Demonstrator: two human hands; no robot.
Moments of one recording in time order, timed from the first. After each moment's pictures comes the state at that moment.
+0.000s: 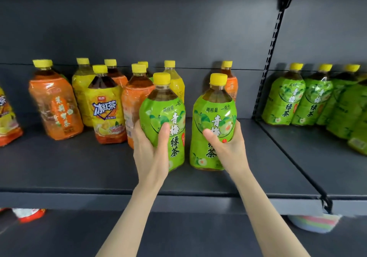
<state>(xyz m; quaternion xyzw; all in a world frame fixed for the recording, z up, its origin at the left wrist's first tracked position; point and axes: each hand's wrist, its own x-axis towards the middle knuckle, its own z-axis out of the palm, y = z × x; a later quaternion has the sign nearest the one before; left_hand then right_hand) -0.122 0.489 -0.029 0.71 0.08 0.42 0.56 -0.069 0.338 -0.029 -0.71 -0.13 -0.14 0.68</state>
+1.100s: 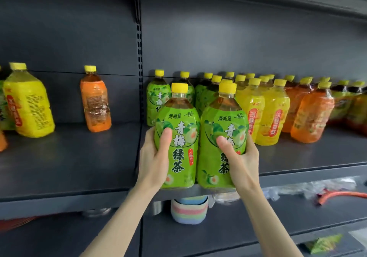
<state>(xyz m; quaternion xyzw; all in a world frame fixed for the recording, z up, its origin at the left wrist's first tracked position) -0.091 0.121 -0.018 0.68 -0.06 0.26 0.68 -0.096 -0.055 -0.012 -0.69 -0.07 -0.25 0.68</state>
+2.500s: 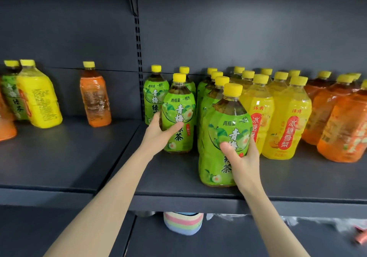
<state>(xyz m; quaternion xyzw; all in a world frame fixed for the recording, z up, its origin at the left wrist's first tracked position) 0.034 0.090 -0.025 0.77 0.00 0.20 0.60 -0.001 -0.133 -0.040 -0.68 -0.15 -0.18 0.70</state>
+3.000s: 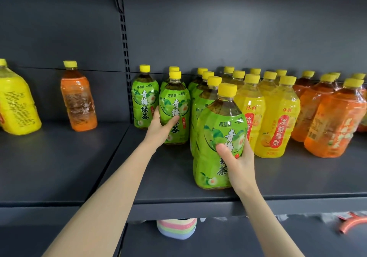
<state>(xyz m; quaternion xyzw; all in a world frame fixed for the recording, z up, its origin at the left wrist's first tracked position) 0.093 0.083 -0.034 0.76 -0.01 0.18 0.62 -0.002 -0.130 -0.040 -0.66 -0.16 -0.19 0.71</state>
